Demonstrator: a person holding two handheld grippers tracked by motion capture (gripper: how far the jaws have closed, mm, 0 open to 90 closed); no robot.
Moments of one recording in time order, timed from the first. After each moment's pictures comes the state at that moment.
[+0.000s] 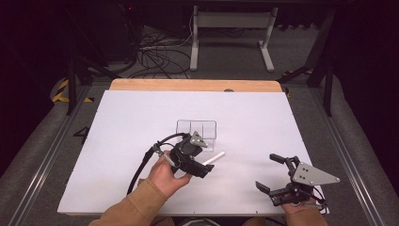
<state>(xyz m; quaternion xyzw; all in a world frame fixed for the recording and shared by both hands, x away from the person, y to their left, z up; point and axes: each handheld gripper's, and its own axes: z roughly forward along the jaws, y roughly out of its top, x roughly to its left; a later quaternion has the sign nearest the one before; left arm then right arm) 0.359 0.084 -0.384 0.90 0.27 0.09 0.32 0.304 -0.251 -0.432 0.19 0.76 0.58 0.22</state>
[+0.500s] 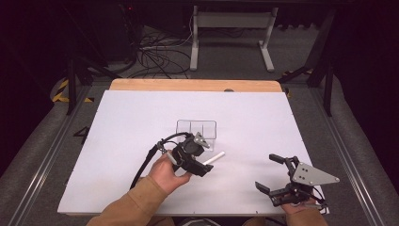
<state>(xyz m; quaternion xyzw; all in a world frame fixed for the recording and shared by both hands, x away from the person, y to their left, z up) 0.369 0.081 -0.391 0.92 0.26 0.07 0.29 0.304 -0.250 -0.431 0.19 0.76 0.58 0.22</state>
